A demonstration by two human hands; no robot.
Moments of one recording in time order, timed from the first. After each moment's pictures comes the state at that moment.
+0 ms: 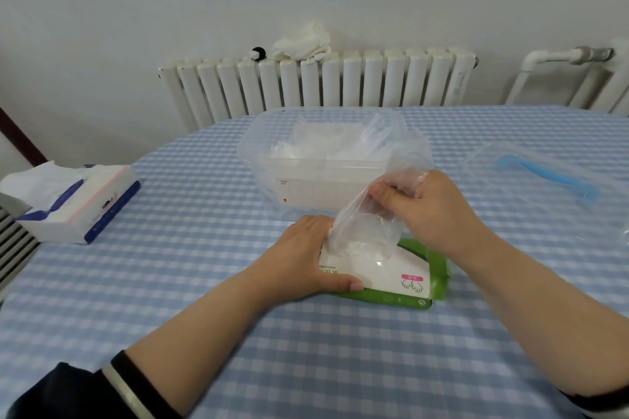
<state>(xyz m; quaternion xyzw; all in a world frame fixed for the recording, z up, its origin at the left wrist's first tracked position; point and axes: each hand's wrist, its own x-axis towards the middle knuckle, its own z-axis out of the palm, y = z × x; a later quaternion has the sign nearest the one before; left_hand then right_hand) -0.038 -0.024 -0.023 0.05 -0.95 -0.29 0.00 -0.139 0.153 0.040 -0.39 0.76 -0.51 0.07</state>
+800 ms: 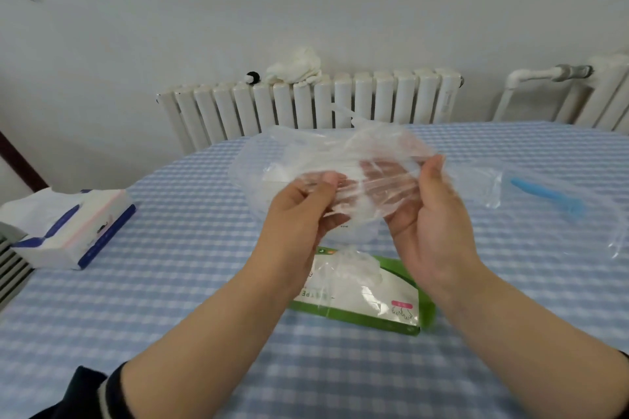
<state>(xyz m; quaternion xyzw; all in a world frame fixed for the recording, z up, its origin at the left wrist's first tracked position) -0.048 0.028 0.055 0.13 -0.59 -0.77 0.22 -0.111 0.147 0.060 -0.16 0.37 -0.90 0.18</state>
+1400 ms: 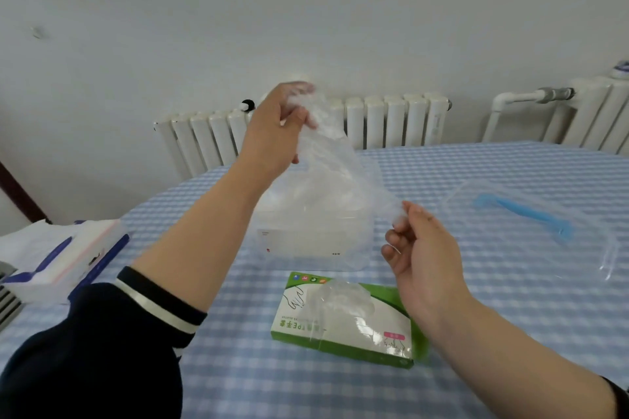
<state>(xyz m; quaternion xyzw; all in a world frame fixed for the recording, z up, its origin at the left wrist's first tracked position) -0.130 -0.040 0.136 0.04 -0.81 -0.44 0.37 -0.133 0.151 0.042 0.03 0.44 -0.89 0.14</state>
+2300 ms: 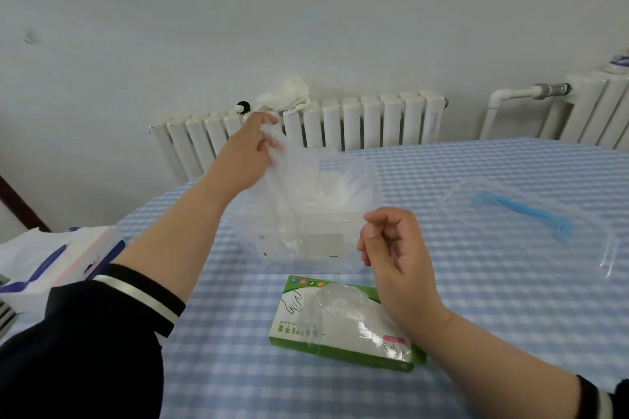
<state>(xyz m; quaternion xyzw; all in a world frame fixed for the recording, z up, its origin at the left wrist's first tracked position) -0.137 -0.096 0.113 0.11 -0.91 -0.32 0.24 -0.133 0.145 0.003 -0.34 0.62 -0.70 -0.08</state>
